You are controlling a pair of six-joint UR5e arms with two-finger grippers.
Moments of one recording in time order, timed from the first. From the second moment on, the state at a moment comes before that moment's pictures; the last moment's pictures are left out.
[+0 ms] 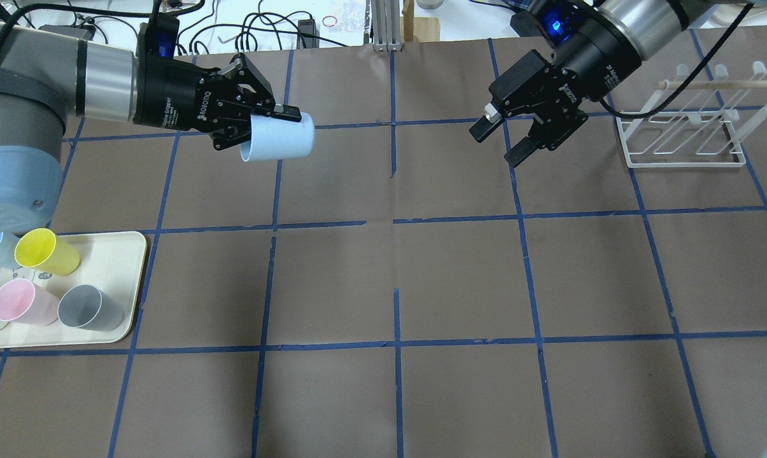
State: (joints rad) left arm -1.38 -1.55 -1.83 -1.25 0.70 -0.19; right arm 1.44 -1.35 1.39 -0.99 -0.92 -0.66
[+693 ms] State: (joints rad) left arm -1.23 -1.55 -1.80 -1.38 1.38 0.18; right arm 1.52 -1.39 1.36 -1.31 -1.51 -0.32
